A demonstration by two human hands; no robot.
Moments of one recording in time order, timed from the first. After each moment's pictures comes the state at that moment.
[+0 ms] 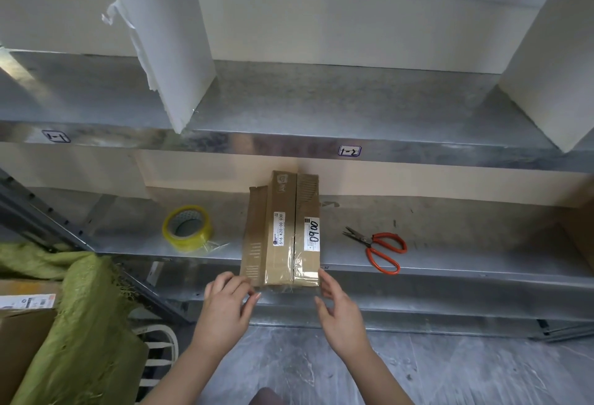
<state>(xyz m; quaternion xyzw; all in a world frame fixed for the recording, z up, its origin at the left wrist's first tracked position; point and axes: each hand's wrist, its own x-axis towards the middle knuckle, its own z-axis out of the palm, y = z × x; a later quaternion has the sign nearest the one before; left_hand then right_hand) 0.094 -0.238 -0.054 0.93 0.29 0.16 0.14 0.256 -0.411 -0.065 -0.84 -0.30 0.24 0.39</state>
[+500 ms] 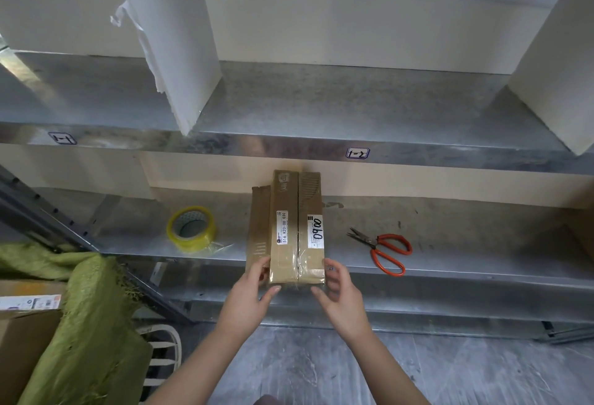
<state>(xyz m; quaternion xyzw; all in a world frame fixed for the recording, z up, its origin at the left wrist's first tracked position) 0.127 -0.239 -0.045 0.85 0.34 0.10 0.40 0.273 -0.391 -0.068 -0.80 -0.26 0.26 0.47</state>
